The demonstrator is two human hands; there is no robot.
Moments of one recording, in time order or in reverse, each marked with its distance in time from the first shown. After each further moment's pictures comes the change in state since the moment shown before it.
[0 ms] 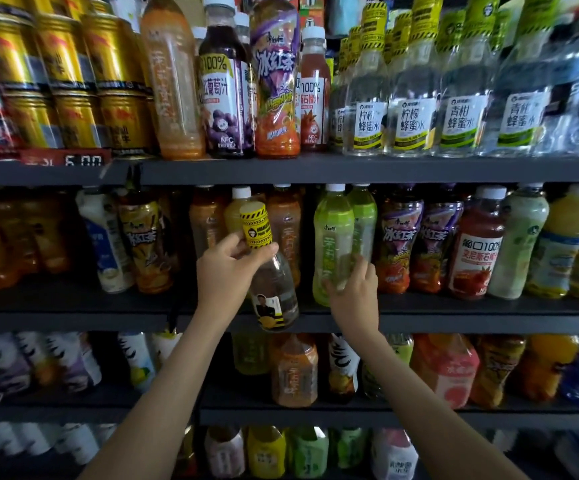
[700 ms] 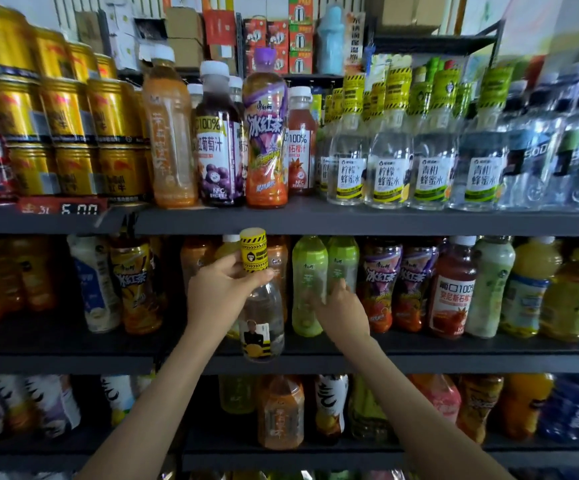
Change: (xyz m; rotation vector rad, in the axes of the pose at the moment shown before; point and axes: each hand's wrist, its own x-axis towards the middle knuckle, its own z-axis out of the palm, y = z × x) left_hand 0.023 0.043 0.000 0.088 -0.040 -0.066; right_hand 0.047 -0.029 -0.026 -0.268 -0.290 0.052
